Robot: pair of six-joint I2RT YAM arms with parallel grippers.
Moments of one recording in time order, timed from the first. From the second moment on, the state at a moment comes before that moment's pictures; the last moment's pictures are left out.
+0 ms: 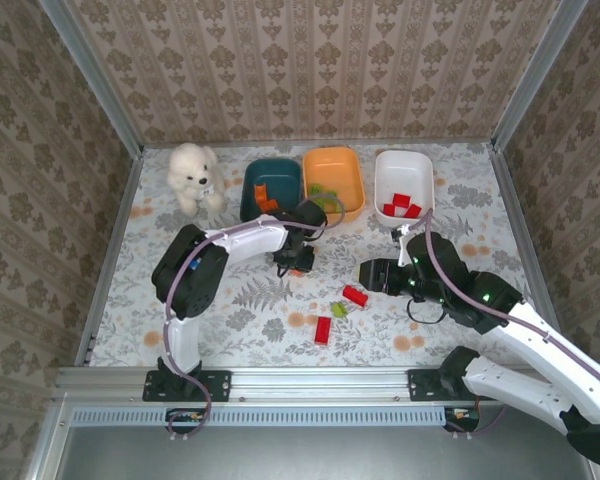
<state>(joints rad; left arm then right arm) -0.79 1.95 1.36 -0.78 -0.05 -0.50 0.71 0.81 0.89 -0.74 -0.04 0.71</state>
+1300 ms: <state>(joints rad) -0.45 2.41 2.10 -0.85 0.08 -0.52 0.70 1.12 1.07 -0.66 -0.09 0.68</state>
